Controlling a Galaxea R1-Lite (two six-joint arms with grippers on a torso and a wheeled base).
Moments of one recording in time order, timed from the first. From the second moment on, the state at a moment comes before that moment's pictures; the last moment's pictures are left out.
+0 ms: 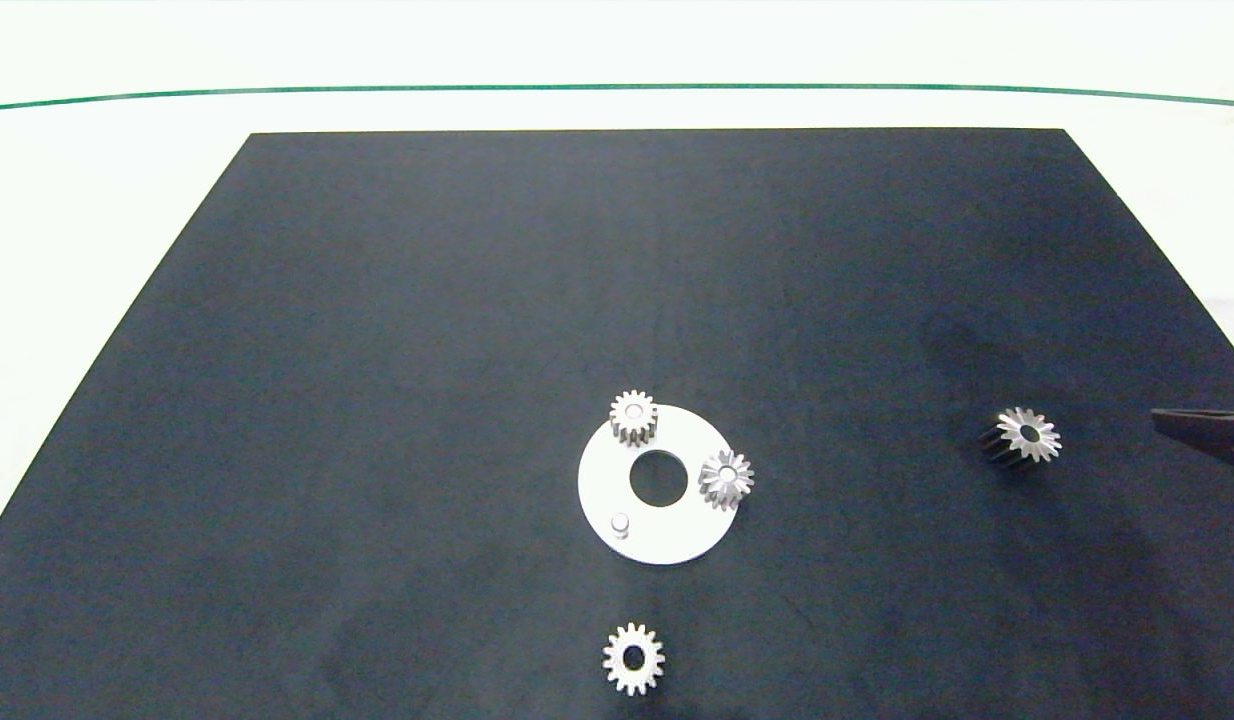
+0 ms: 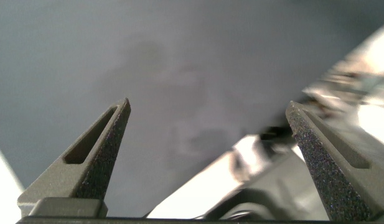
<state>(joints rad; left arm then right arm) -0.24 0.39 -0.68 0.72 -0.26 0.43 0.13 1.10 -1.04 0.40 -0.21 -0.17</state>
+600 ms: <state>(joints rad) -0.27 0.60 -0.60 0.59 -0.35 0.60 0.13 1.02 -1.04 0.40 -0.21 -0.16</state>
